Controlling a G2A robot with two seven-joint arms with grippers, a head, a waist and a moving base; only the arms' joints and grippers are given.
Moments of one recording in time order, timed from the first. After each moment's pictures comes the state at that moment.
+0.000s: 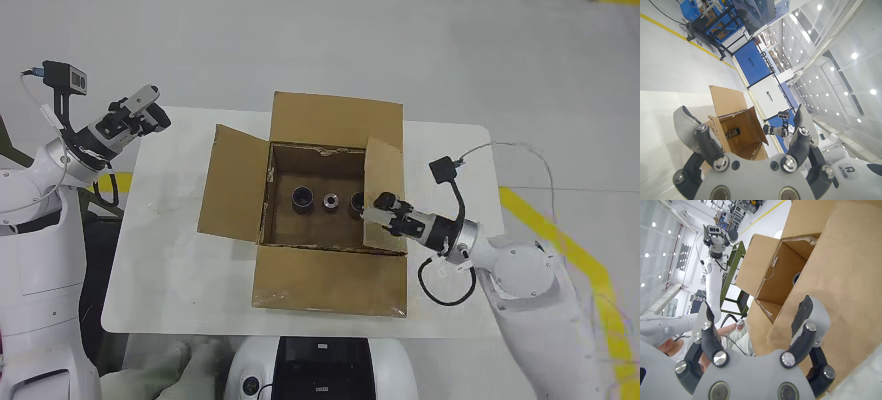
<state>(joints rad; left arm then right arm) 1.17 -0.99 -1.85 -1.58 -0.29 -0.26 -1.02 -1.37 -1.15 1.32 -1.94 -0.07 -0.16 0.86</state>
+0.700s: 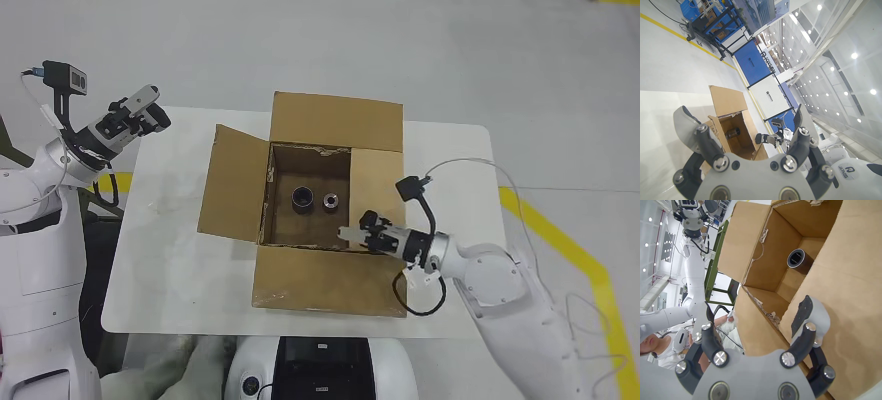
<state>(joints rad) 1.17 -0.99 -1.85 -1.58 -0.29 -0.26 -1.02 -1.36 -1.15 1.21 -1.90 -0.18 -0.12 0.82</state>
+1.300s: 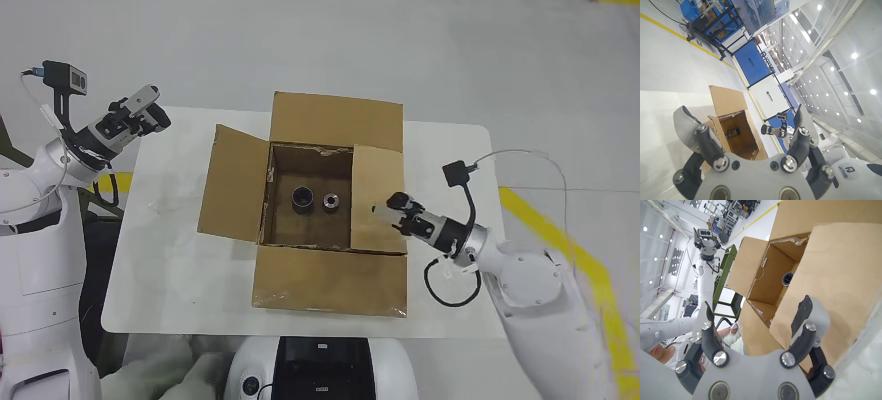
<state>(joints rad) 1.17 -0.99 -1.85 -1.58 -0.29 -0.26 -1.02 -1.43 -1.12 1.39 -1.96 -0.08 -0.17 0.79</state>
